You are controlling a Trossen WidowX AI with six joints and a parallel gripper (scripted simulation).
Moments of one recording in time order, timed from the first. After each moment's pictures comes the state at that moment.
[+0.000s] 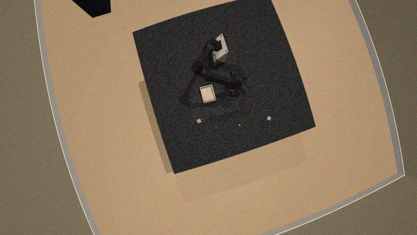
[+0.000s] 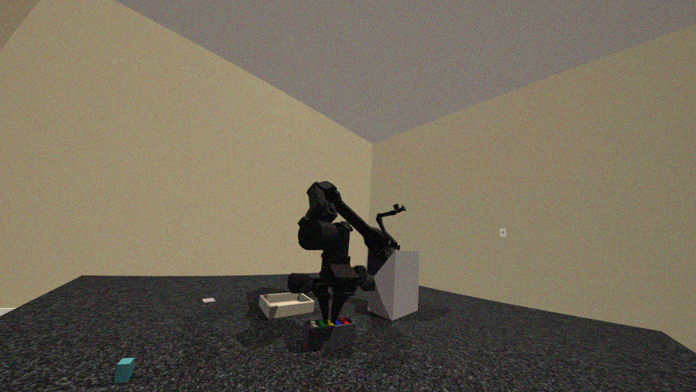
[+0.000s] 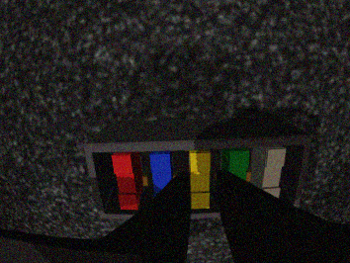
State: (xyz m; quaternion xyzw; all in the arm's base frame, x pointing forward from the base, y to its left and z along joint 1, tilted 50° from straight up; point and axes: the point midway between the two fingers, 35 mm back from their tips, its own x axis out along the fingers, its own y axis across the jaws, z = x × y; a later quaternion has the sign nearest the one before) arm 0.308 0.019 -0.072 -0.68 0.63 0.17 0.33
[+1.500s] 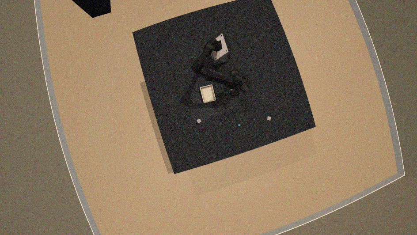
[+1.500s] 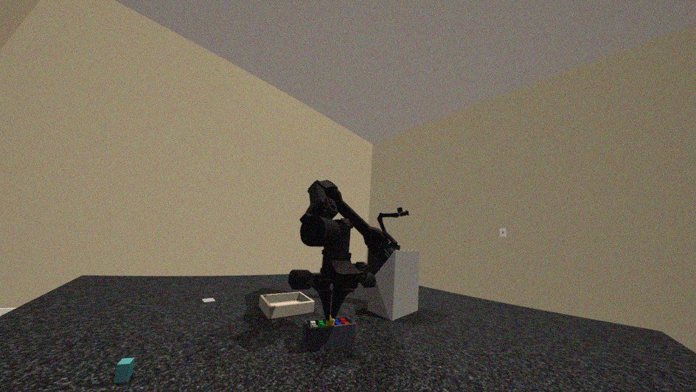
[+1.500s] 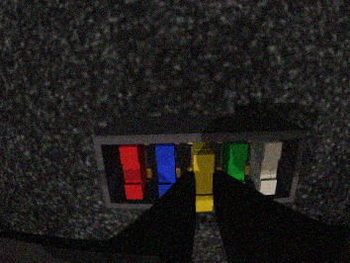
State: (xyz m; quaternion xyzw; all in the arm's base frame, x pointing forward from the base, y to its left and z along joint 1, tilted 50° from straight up) arm 0.306 0.025 -0.068 -0.68 0.63 0.17 0.33
